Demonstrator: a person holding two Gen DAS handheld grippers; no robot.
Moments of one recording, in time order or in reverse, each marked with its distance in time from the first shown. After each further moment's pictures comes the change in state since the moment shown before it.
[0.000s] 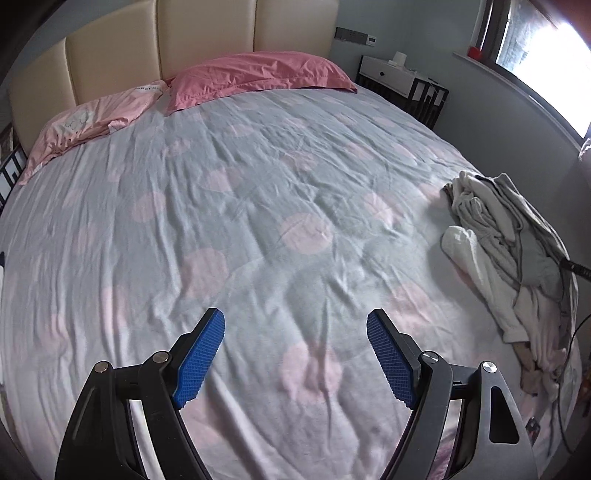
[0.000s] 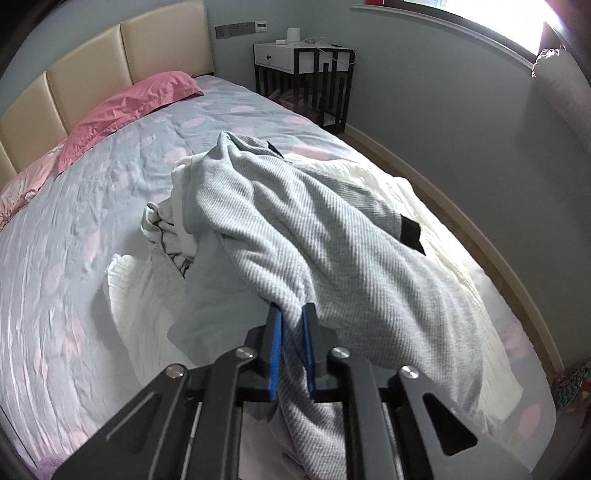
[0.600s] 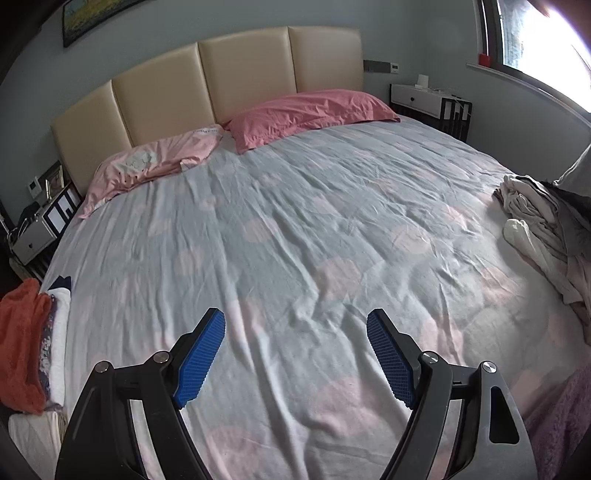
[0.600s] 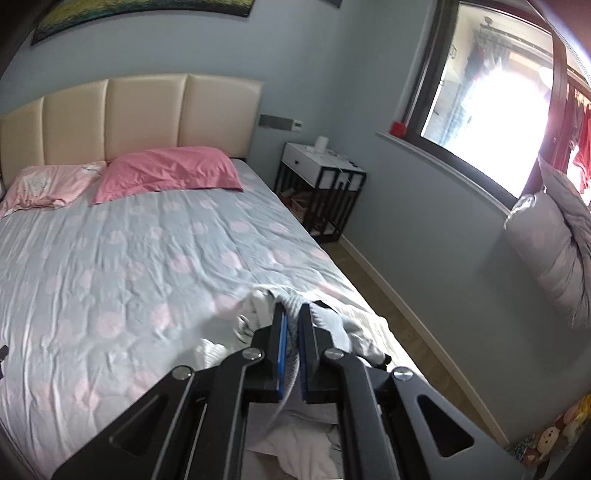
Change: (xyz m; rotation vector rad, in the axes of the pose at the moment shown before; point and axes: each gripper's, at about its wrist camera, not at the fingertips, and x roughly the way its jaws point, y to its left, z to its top) left arm -0.062 0.105 -0.053 0.060 -0.195 0.167; right arm -0.231 0.184 0.059 -0.231 -0.334 -0.107
